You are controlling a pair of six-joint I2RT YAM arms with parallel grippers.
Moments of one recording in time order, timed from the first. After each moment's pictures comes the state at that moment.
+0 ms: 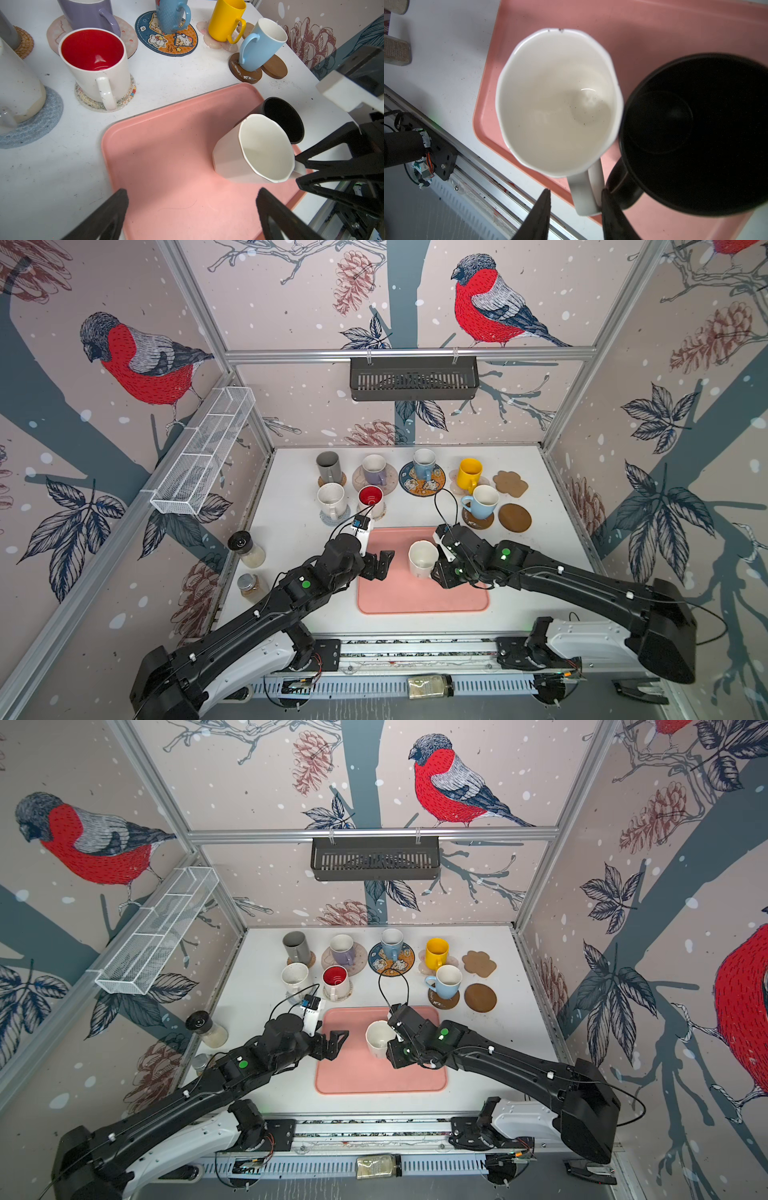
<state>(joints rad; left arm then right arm) -0.80 0.83 0.55 -0.31 -0.08 -0.39 1.02 1.23 0.84 -0.65 -0.08 0.58</state>
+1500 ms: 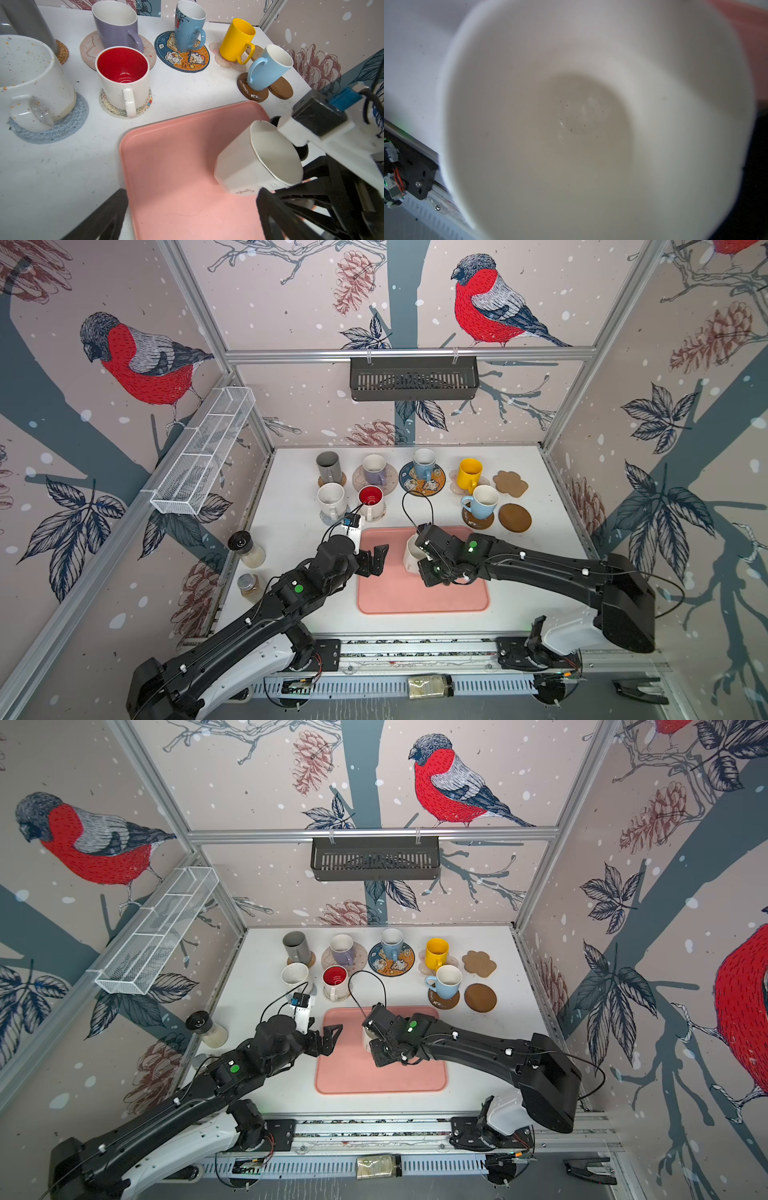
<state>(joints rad) -0.78 0.76 0.57 -0.33 -0.16 -0.44 1.09 1.45 1.02 -0.70 0.02 0.60</state>
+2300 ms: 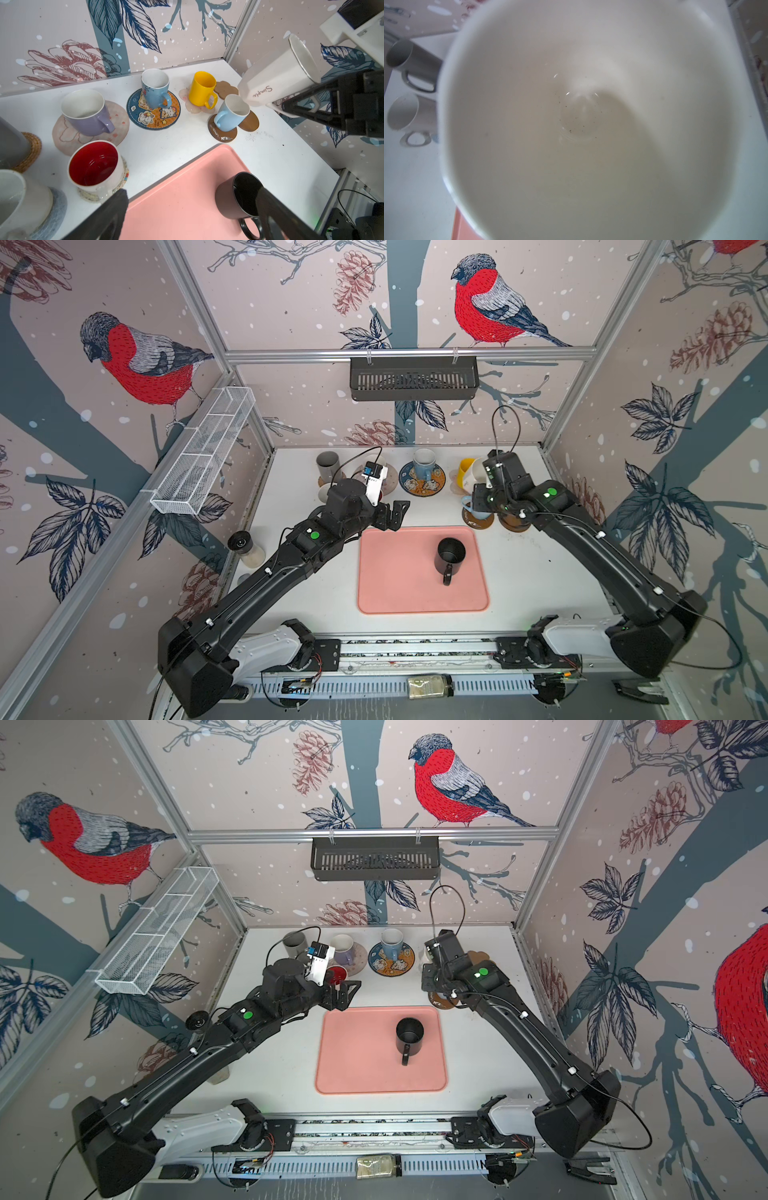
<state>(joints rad) -0.66 1.13 1.05 -0.33 0.06 -0.26 0.56 1.32 1.40 -0.96 0.22 0.45</state>
